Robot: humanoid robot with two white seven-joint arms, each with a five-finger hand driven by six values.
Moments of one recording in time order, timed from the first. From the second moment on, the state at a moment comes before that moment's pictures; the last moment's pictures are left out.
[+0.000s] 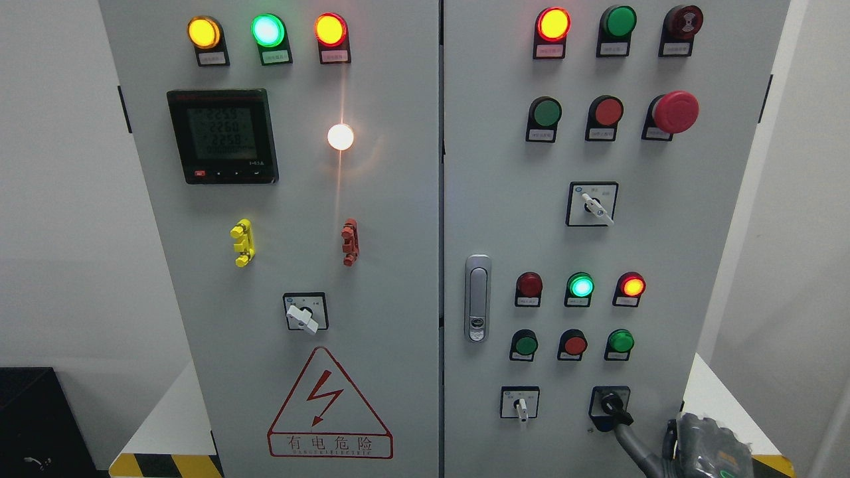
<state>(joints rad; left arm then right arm) 0.00 -0.10 -0.13 0.00 0.06 -0.07 -0.02 -0.27 0.11 -0.21 -1.66 1.33 0.31 0.21</state>
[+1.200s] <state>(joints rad) 0.00 -0.10 -0.13 0.00 0.06 -0.07 -0.02 -0.23 0.11 -0.13 -1.67 1.34 0.31 0.21</state>
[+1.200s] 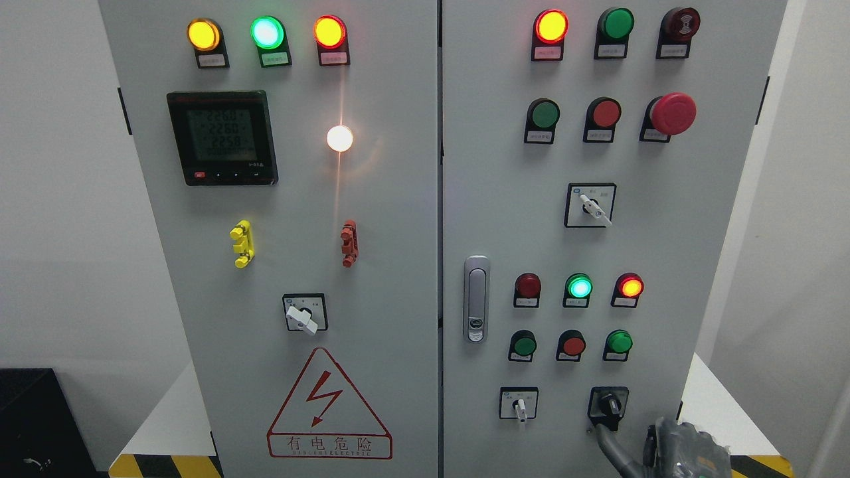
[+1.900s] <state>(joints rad) 0.00 -0.10 -0.13 0.00 0.06 -0.07 -0.02 -0.10 0.12 -0.09 -1.78 1.25 0.31 0.15</state>
